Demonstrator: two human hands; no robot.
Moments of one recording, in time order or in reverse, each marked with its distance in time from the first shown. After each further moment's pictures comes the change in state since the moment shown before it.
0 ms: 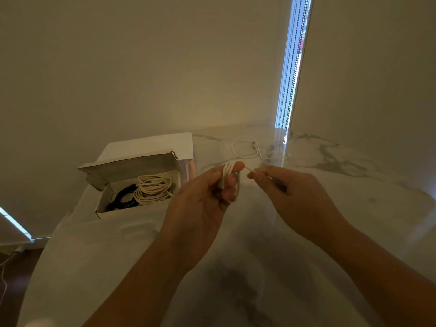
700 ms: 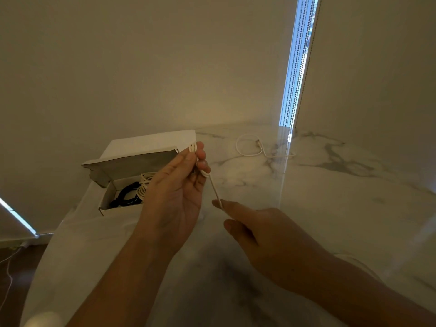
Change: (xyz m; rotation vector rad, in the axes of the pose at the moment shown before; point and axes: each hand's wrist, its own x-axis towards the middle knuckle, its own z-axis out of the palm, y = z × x) left_hand 0.006 0.023 -0.022 -0.212 0.181 0.172; right_hand -0.035 -0.040 0.025 0.045 -0.394 -0.123
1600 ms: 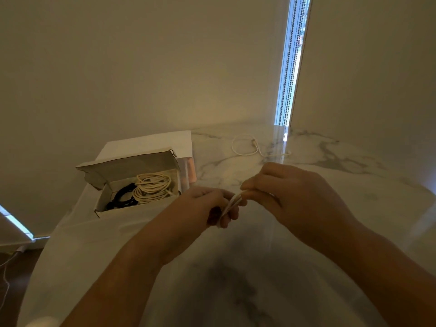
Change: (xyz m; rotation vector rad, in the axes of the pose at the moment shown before) left_hand -0.011 -0.010 0.006 0.960 -0.224 -0.397; right_hand 0.008 0.025 -0.046 -0.392 0.287 -0.197
